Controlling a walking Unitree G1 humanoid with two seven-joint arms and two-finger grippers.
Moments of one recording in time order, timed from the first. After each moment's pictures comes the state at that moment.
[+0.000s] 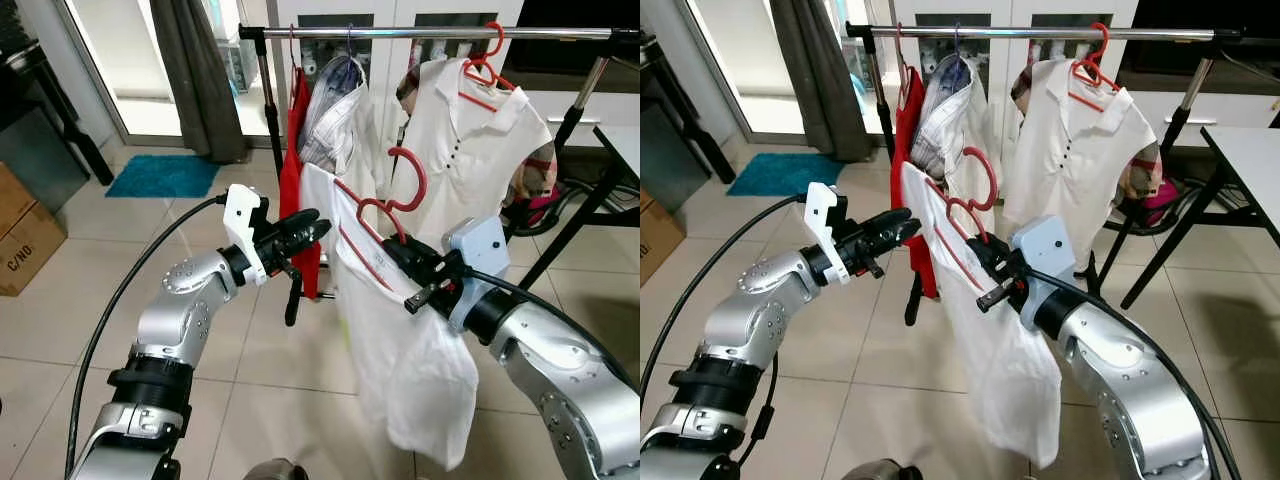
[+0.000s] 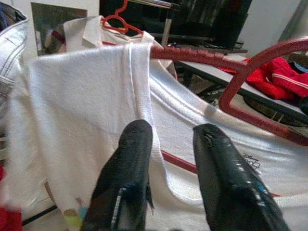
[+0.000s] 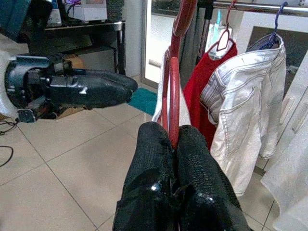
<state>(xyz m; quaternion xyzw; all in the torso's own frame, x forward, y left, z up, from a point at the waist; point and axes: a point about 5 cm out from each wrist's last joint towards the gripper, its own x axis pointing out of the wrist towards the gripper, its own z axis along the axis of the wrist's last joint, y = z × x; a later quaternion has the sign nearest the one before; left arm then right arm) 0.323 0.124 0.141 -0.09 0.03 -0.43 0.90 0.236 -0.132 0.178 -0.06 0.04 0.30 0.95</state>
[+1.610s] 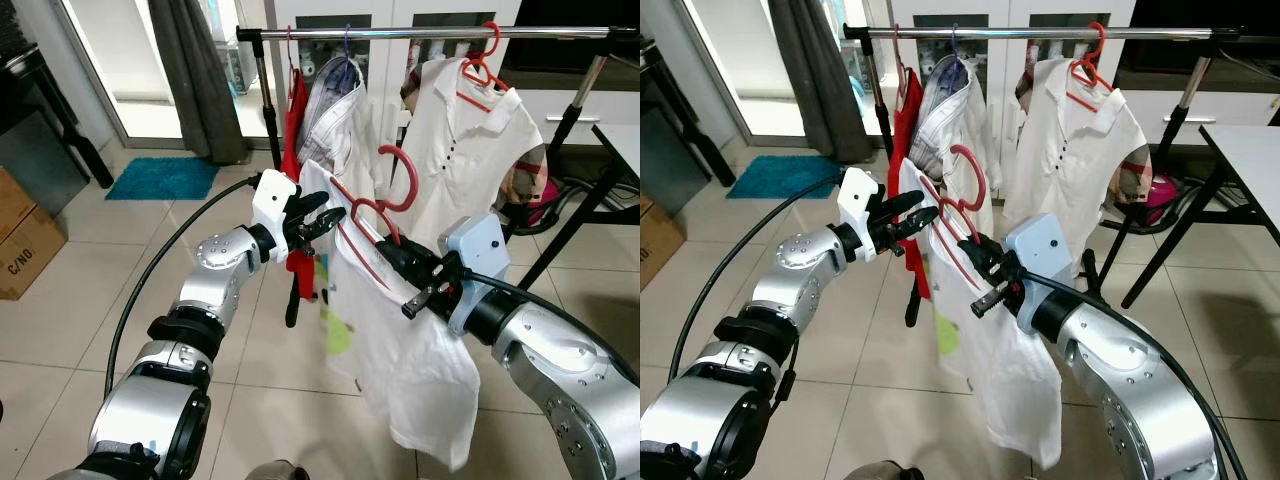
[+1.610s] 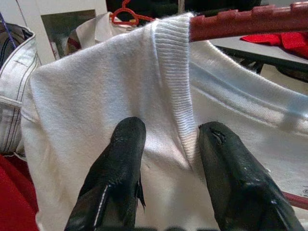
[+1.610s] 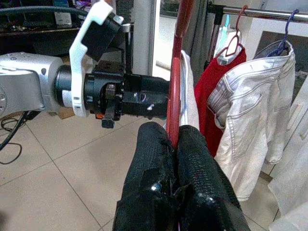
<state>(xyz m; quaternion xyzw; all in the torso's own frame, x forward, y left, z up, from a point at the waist) 0.361 0.103 0.136 0.02 0.01 -0.40 0.91 0.229 -0.127 0.188 -0.07 0.04 0.32 0.94</state>
